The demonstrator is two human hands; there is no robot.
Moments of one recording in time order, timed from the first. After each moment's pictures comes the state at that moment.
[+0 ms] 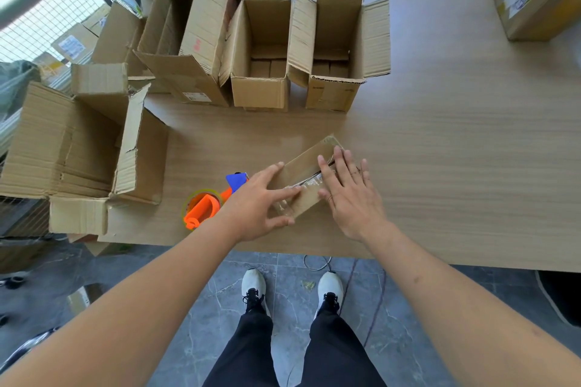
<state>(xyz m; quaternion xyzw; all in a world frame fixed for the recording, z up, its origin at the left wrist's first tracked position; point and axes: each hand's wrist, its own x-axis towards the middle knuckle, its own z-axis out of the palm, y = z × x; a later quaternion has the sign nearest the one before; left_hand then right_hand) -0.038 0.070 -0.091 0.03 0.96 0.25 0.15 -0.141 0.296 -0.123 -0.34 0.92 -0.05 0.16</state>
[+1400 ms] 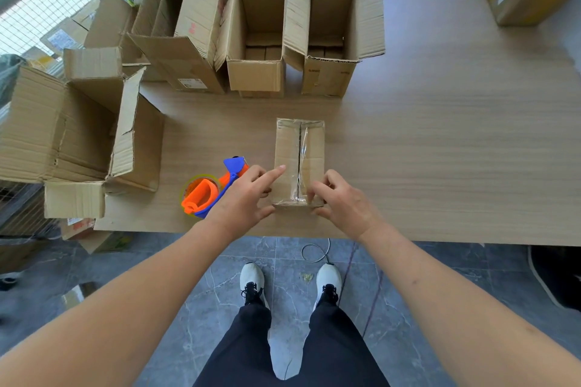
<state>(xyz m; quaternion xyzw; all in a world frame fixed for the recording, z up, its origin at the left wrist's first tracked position) -0.005 0.072 -0.103 0.01 0.95 0.32 0.05 -0.098 0.309 -0.128 -0.38 0.88 -0.25 0.17</state>
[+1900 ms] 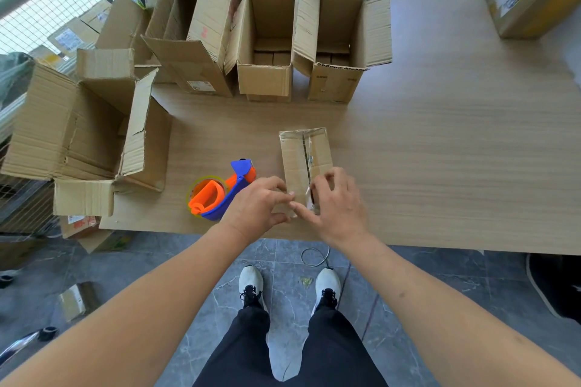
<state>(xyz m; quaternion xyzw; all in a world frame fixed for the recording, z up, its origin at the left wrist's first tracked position) -0.005 0.080 -0.105 0.03 0.96 0.28 0.03 -0.074 0.278 -0.108 -0.27 0.94 -0.17 0.08</state>
